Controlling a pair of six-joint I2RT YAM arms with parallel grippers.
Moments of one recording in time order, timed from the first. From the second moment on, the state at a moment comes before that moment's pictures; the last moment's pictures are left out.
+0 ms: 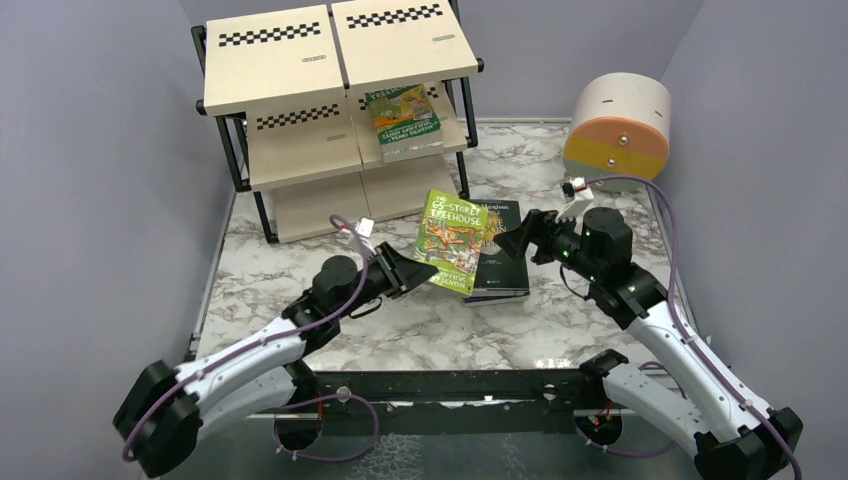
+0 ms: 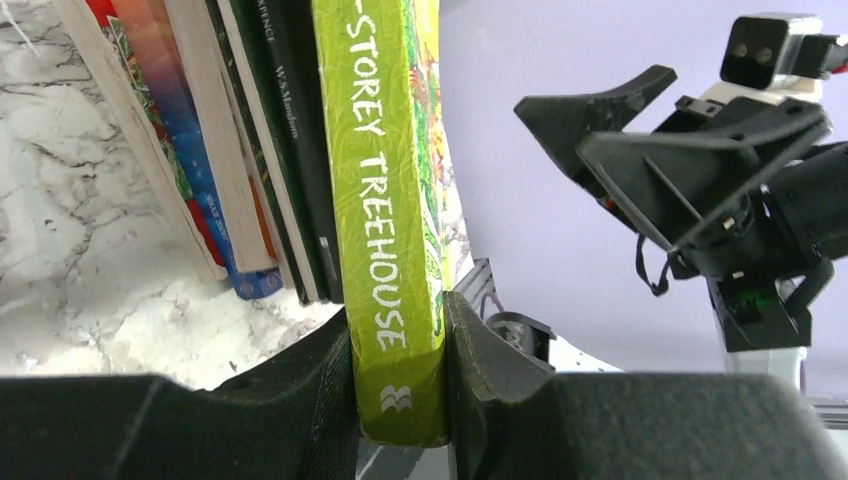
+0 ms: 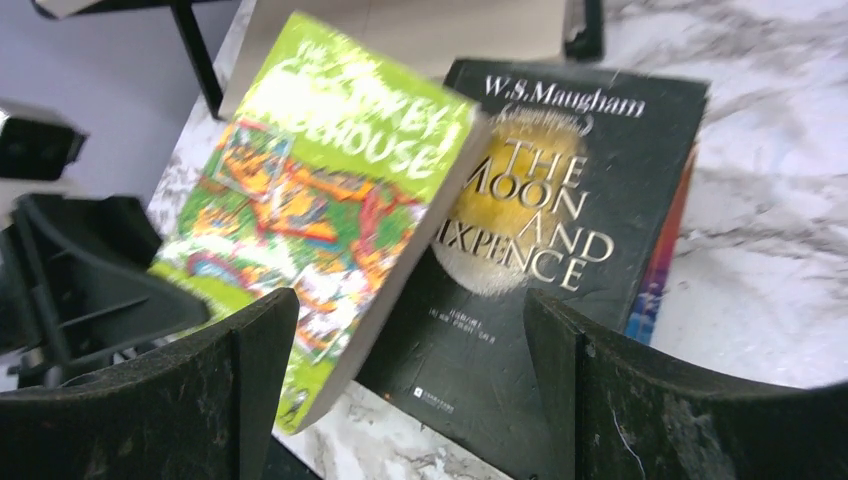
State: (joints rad) left arm -0.77 0.98 0.36 0.47 0.14 -1.14; right arm 0.46 0.81 0.71 -0.24 -0.20 0.47
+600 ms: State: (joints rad) left arm -0.77 0.35 0.61 -0.39 -0.13 -1.06; right arm 0.46 0.79 0.78 -0.31 -0.12 0.40
